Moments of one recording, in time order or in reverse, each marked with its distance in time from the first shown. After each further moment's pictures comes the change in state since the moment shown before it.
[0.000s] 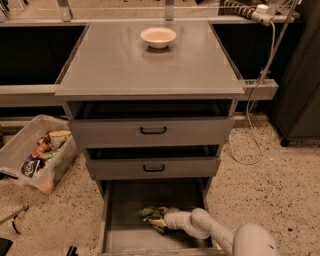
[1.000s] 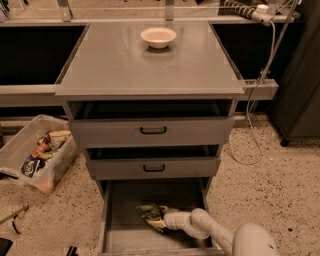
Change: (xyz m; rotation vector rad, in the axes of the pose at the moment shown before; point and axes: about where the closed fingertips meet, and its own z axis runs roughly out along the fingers) arm 0.000 0.000 0.000 0.000 0.000 0.000
